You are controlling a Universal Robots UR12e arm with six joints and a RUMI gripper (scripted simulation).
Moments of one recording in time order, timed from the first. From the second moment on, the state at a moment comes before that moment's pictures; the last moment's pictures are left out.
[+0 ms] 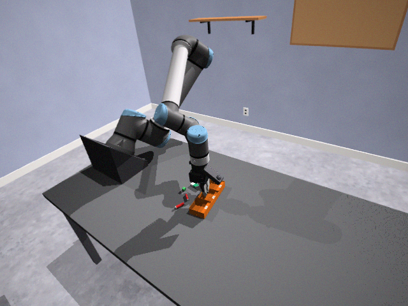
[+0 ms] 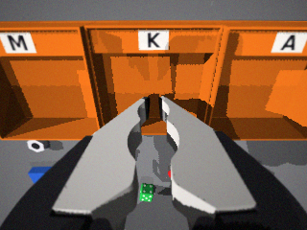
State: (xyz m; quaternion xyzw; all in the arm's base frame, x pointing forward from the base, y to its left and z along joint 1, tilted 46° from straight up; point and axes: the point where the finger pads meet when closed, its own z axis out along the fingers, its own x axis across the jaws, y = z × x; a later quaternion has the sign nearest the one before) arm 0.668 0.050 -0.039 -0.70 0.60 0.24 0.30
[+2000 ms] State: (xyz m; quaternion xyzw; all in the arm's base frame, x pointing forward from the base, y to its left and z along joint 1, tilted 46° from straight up) arm 0.666 0.019 0.004 -0.70 0.60 0.24 0.30
